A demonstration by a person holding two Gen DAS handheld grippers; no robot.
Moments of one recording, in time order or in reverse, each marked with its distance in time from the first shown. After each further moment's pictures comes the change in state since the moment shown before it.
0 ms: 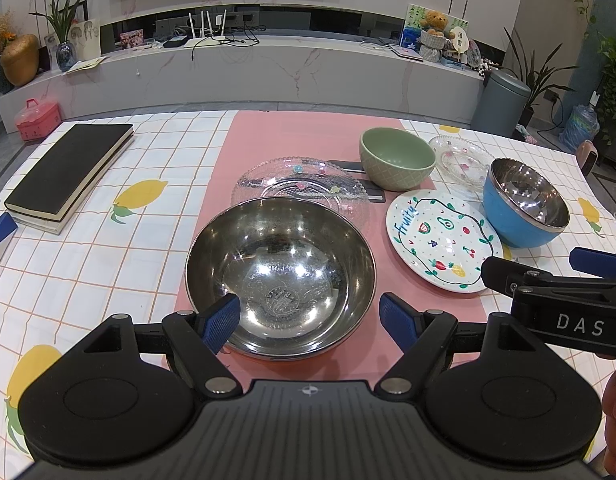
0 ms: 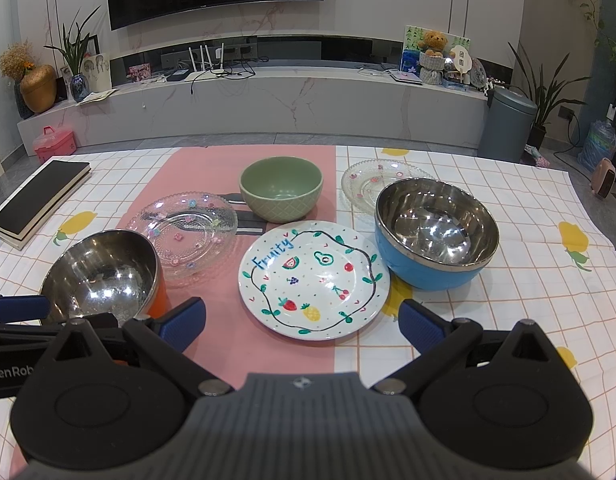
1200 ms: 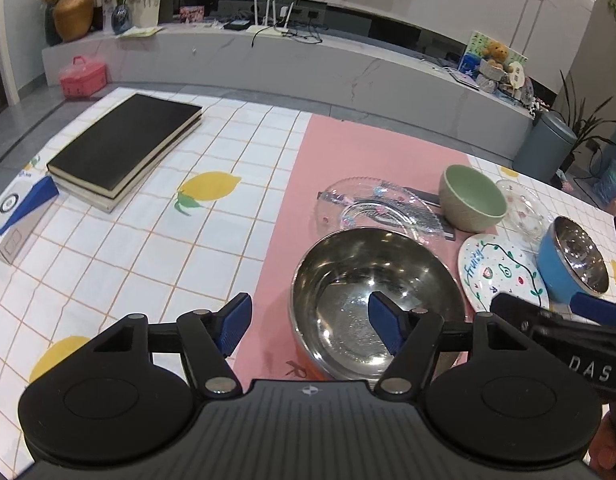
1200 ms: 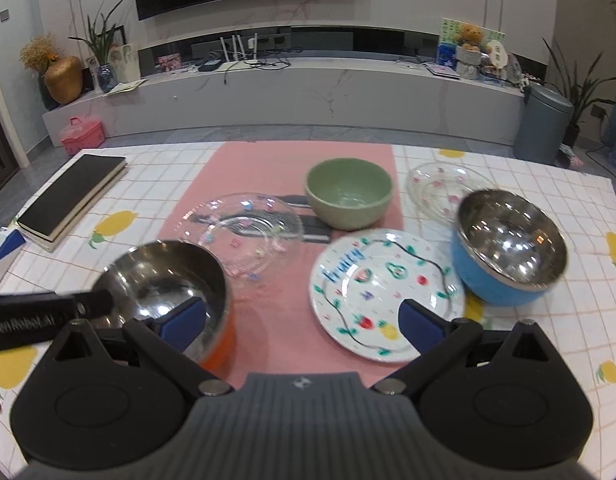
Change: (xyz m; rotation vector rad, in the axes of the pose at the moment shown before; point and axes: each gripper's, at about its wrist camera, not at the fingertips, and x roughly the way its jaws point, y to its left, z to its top) left arm 0.005 0.070 0.015 -0.185 0.012 0.060; right arm 0.024 0.052 0.022 -0.031 0.035 0.094
